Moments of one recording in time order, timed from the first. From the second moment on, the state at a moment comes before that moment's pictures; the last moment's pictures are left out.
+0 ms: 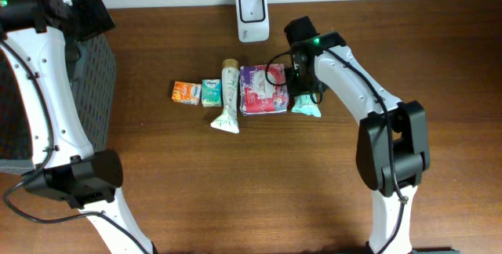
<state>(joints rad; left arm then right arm) 0.18 2.13 2.62 -1.51 -0.07 -0.27 0.32 2.17 1.78 -1.01 0.07 0.22</state>
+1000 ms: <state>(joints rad) 0.18 2.13 2.62 -1.51 -0.07 -0.27 0.32 2.23 1.67 -1.02 0.52 0.21</state>
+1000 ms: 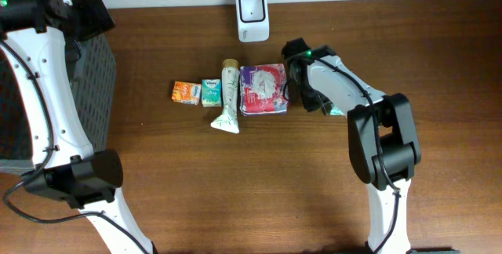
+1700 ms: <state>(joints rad) 0.18 2.13 2.62 -1.51 -0.07 -0.27 0.06 2.25 1.85 -1.10 -0.56 0.16</state>
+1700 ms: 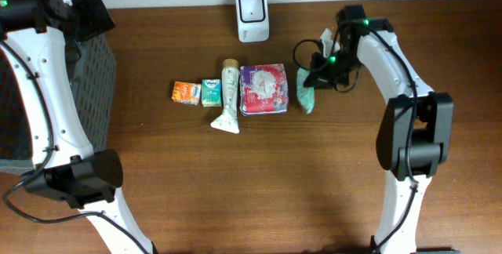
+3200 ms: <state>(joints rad) 0.18 2.13 2.62 -1.51 -0.07 -0.27 0.22 2.24 1.71 -1.18 0.56 0.55</state>
